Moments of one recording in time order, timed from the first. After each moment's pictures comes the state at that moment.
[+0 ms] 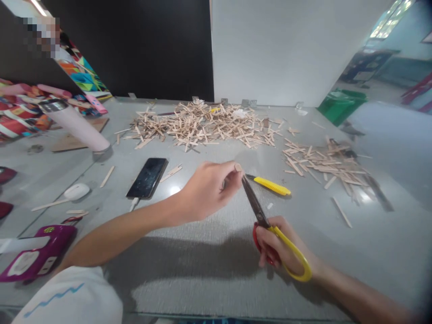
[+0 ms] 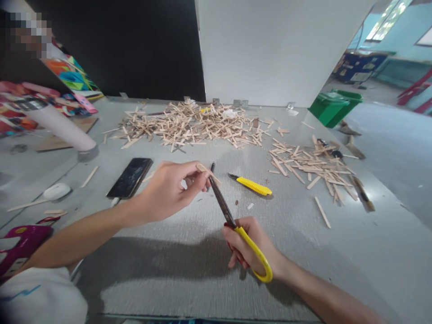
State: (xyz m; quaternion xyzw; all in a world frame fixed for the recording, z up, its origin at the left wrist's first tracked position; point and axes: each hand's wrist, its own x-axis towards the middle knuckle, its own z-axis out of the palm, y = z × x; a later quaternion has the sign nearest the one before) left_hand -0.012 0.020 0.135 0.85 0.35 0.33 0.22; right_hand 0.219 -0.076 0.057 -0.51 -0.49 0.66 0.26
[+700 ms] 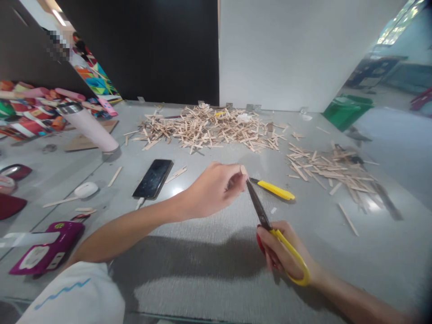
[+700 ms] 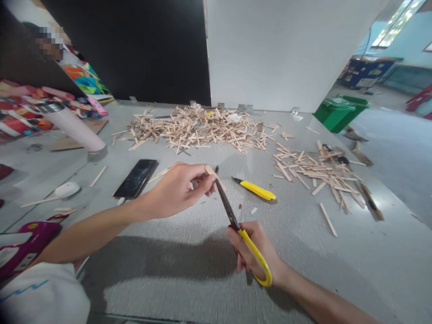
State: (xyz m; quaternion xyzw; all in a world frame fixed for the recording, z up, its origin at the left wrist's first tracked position) left_hand -0.013 0.027 0.133 0.84 0.34 0.31 0.29; right_hand 0.219 -0.077 0.048 -0.55 -0.52 0.60 0.26
